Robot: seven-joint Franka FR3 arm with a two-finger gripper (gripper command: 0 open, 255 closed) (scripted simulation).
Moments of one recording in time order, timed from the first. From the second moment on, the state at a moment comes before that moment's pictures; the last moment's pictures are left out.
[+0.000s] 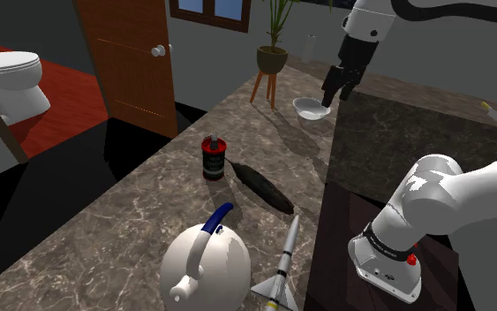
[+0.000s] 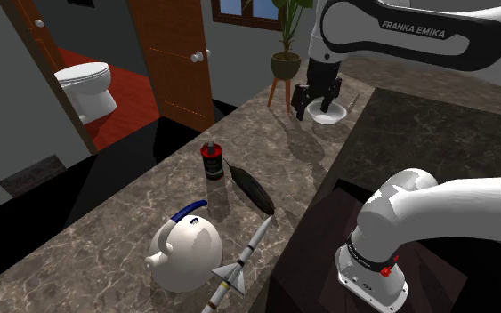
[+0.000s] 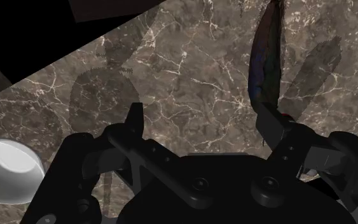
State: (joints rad) arm 0.02 -0.82 -0.03 -2.36 -0.01 1.57 0.15
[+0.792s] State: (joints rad) arm 0.09 -0.66 0.05 -2.52 0.06 1.89 0.18
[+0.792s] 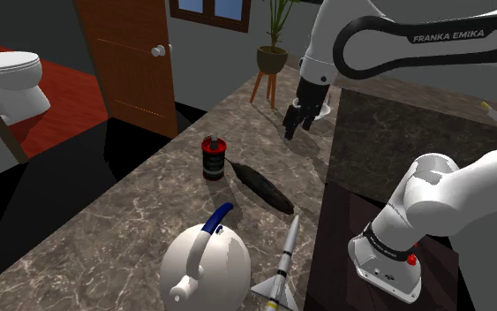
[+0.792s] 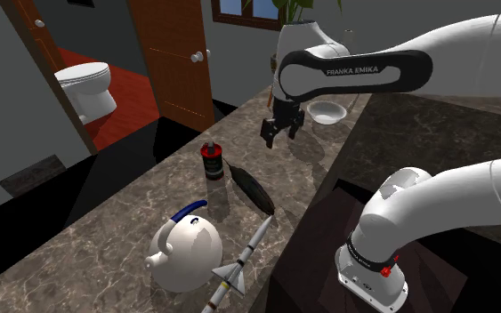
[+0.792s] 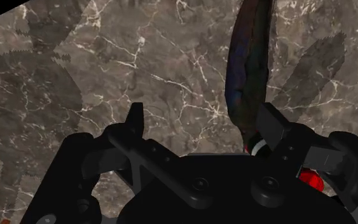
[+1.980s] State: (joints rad) arm 0.17 -0.18 0.17 -2.54 0.12 2.39 0.22
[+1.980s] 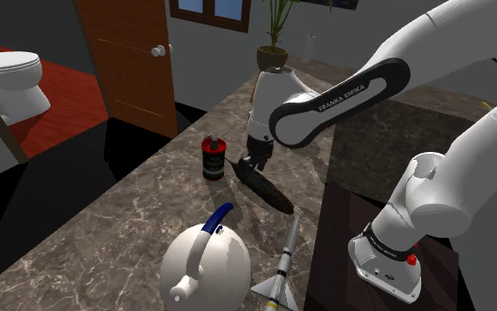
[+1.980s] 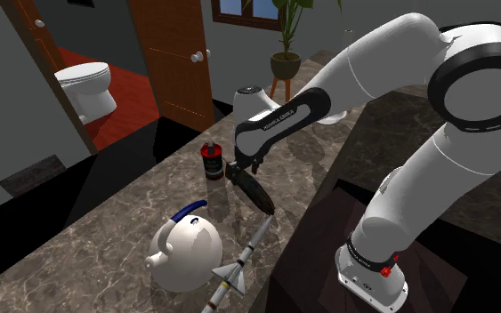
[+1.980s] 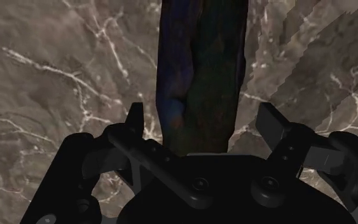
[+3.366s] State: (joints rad) arm 0.17 -0.21 0.17 -2.53 0.12 2.36 0.22
